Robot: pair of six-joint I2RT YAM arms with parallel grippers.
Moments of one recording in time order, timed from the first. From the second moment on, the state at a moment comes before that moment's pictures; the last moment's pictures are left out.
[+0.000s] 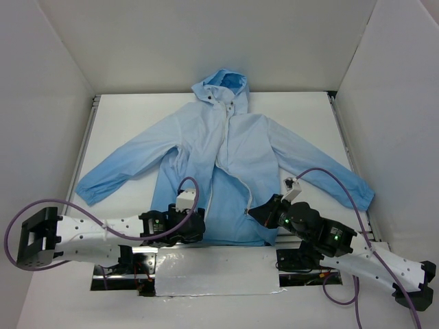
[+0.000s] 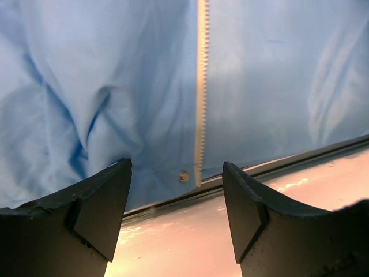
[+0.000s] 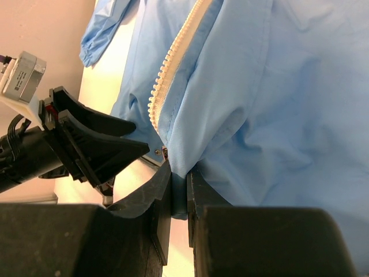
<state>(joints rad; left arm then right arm) -1.32 1.12 0.63 -0.56 -0.53 -1.06 1.06 0.31 0.36 -0.46 0.28 1.00</state>
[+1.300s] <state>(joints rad) -1.31 1.30 0.59 -0.42 -0.52 -1.03 1.06 0.36 0.36 -0.45 0.27 0.98</state>
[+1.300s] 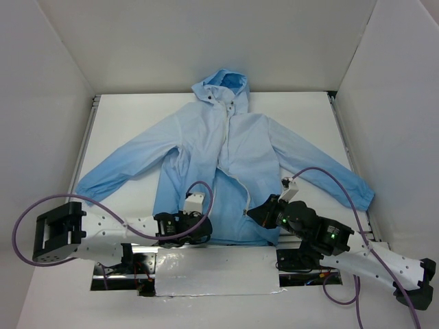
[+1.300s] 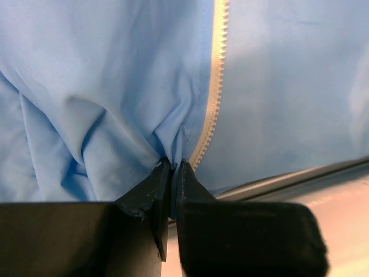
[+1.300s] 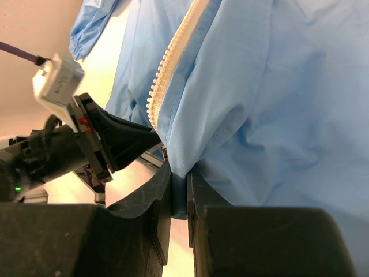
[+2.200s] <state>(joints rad) -1.35 1.04 0.49 -0.11 -0.71 -1.28 1.06 0.65 0.26 -0.02 0.08 1.13</state>
